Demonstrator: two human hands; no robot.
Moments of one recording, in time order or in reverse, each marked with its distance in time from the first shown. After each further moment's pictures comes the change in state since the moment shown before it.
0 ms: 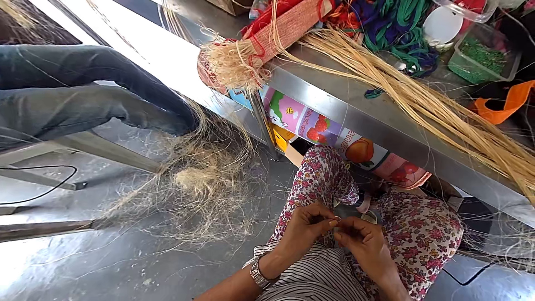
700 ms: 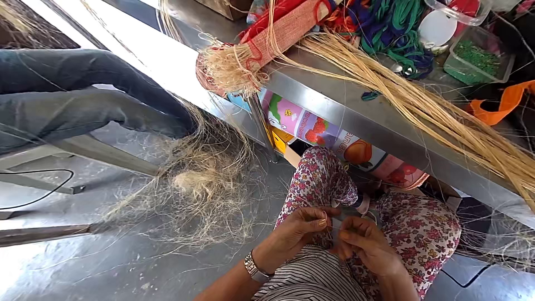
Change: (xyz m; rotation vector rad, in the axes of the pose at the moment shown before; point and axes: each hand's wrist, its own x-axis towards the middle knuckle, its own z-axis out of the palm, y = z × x) left_hand 0.004 -0.001 -0.018 -0.504 -0.161 -0.312; right_hand 0.010 0.011 -0.020 0.542 -0.295 0.199
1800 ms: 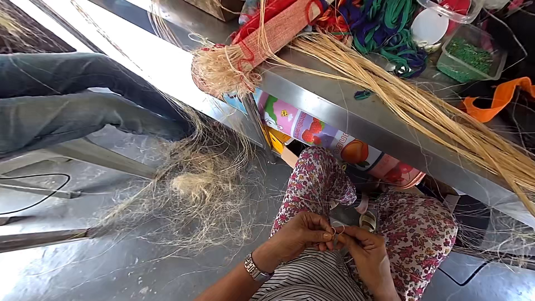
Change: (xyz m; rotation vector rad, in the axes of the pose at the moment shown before) left_hand 0.003 -0.002 0.000 0.114 -0.171 -0.128; right_hand -0.015 0.021 0.020 -0.507 0.374 -0.398
